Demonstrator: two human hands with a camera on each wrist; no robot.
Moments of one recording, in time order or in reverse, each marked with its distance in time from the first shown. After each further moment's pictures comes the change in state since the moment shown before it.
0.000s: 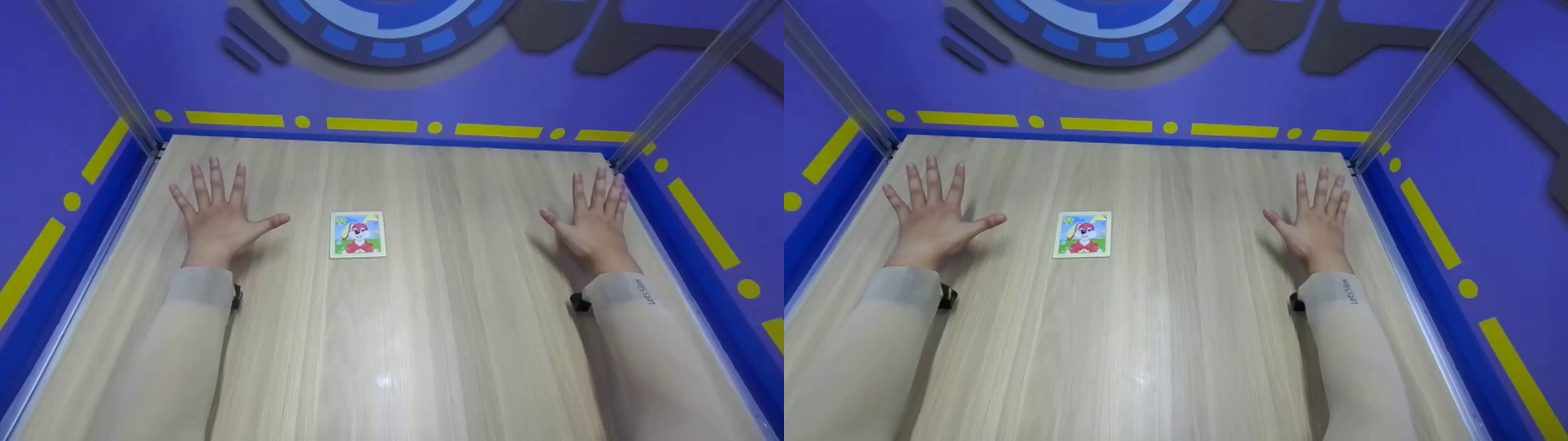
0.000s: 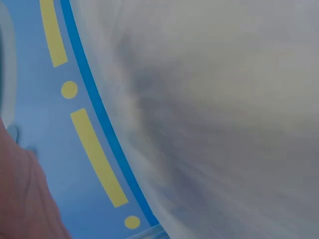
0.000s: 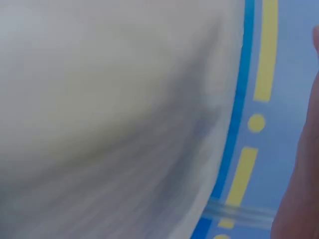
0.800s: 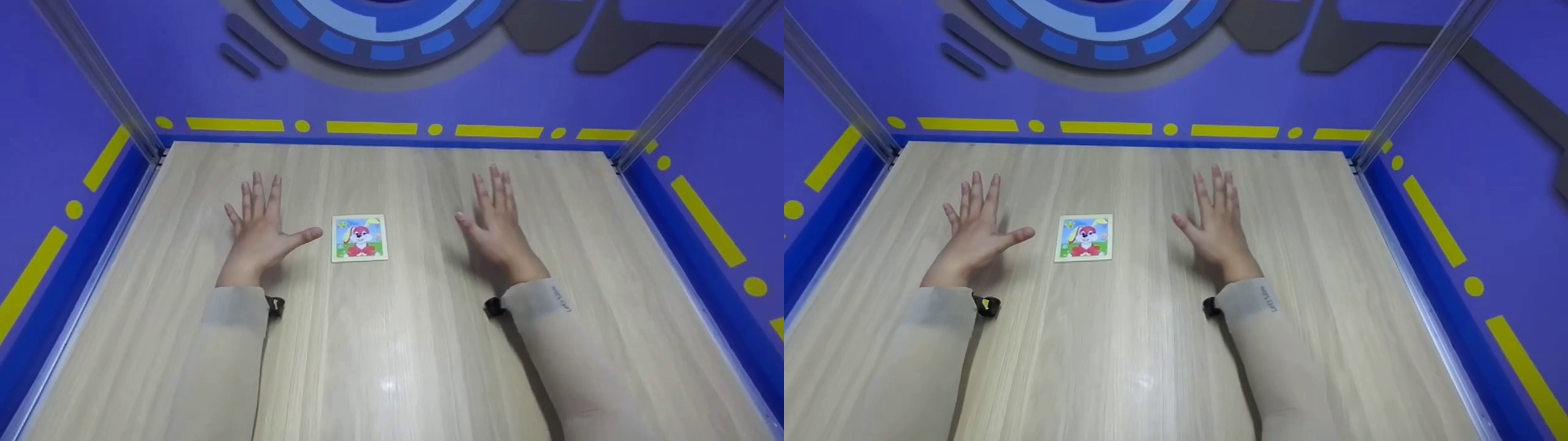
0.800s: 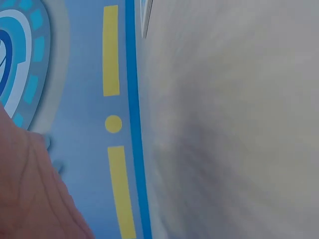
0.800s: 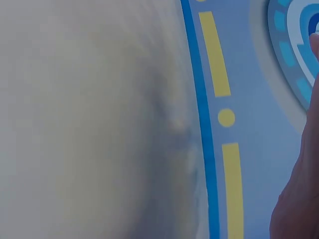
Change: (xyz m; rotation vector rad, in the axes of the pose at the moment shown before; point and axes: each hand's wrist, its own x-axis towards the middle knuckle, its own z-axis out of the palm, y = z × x) left_hand -0.006 0.049 0.020 -0.337 -0.059 0.098; right_hand 0.005 -0.160 0.053 0.310 0.101 -0.265
